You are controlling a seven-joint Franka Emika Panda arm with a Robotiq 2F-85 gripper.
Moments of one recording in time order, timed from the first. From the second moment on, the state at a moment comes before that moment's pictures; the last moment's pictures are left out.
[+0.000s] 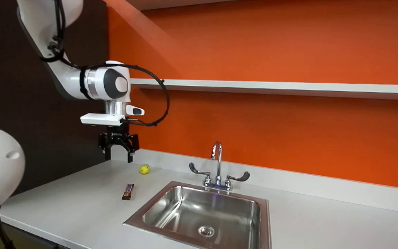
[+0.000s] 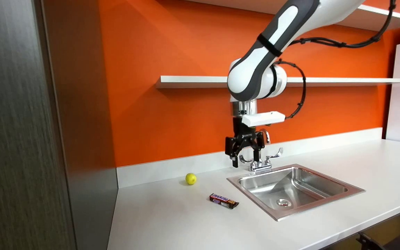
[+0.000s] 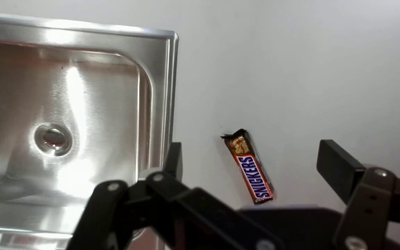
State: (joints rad) arm 0.08 -0.08 0.15 -2.43 -0.03 2.32 0.11
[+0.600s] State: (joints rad) arm 0.09 0.22 0.13 -2.22 -0.05 2.35 0.13
